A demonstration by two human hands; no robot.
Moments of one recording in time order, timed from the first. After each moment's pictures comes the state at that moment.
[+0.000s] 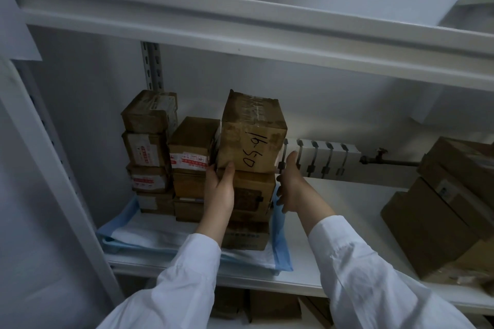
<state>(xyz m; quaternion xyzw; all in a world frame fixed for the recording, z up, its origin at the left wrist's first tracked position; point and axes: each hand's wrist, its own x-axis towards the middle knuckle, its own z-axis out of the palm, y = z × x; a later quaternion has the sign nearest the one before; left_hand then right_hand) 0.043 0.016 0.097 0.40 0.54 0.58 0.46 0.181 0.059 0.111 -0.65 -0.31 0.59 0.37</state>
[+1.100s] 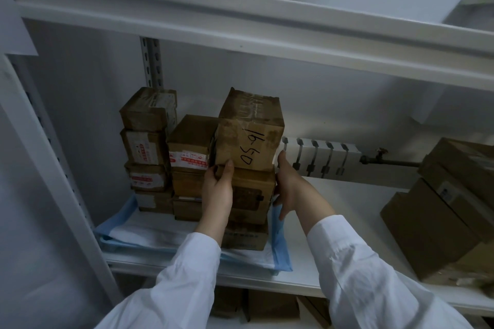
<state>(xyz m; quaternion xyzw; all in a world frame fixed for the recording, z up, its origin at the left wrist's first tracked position) 0.041 0.019 0.095 0.37 0.55 0.58 0.47 0.178 0.061 0.116 -0.66 -0.35 0.60 0.29</state>
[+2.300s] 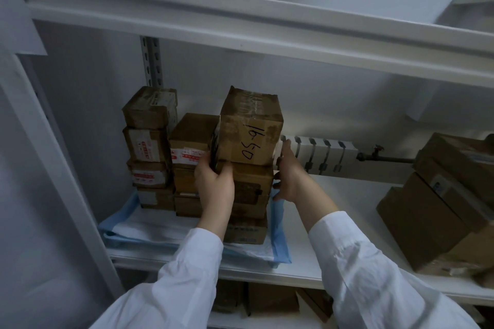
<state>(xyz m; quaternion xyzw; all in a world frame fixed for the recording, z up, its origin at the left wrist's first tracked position) 0.043 0.002 0.111 0.39 0.58 0.62 0.36 0.171 0.040 0.138 -0.63 -0.32 0.59 0.39</state>
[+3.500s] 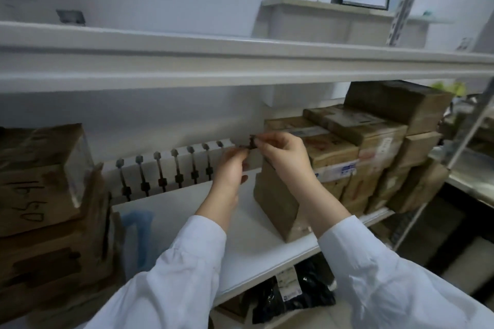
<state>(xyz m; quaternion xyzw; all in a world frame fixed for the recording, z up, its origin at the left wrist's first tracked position) 0.343 -0.002 0.166 0.52 0.39 0.39 0.65 0.432 -0.056 0.188 -0.66 -0.42 0.16 0.60</state>
